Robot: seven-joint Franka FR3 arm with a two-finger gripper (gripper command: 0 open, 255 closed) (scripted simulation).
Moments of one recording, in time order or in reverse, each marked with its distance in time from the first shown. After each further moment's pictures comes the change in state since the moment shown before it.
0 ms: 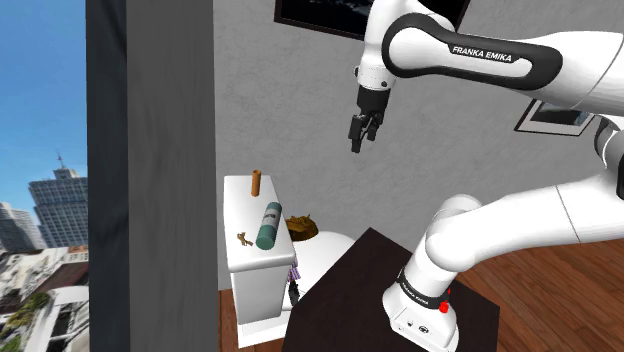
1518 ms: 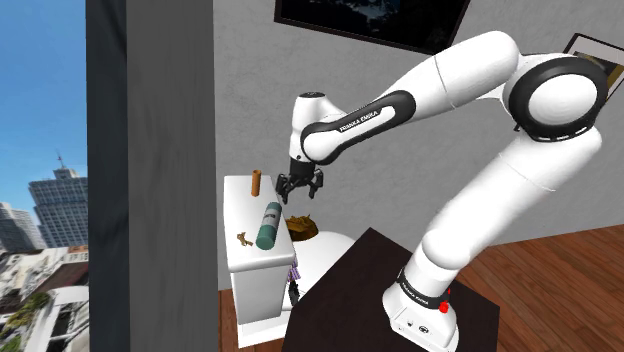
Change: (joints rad) arm -0.081 0.550 0.200 -0.170 0.116 0.748 0.605
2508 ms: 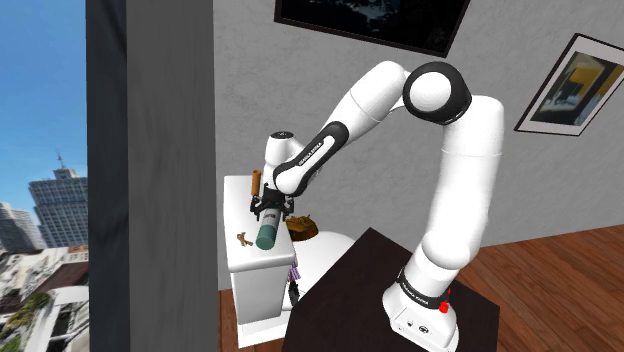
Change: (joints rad) arm 0.003 0.538 -0.030 0.208 -0.165 0.352 0.388
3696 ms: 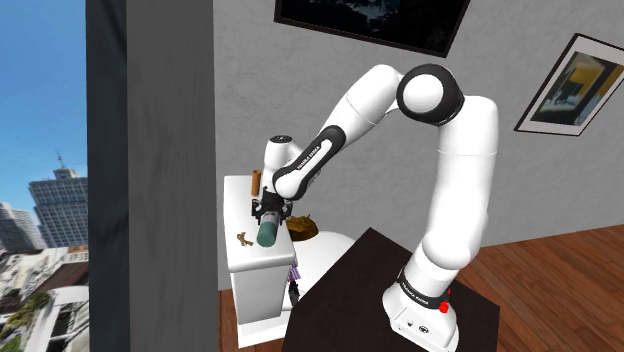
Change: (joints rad) arm 0.008 0.037 -0.010 0.008 -0.016 0.028 0.014
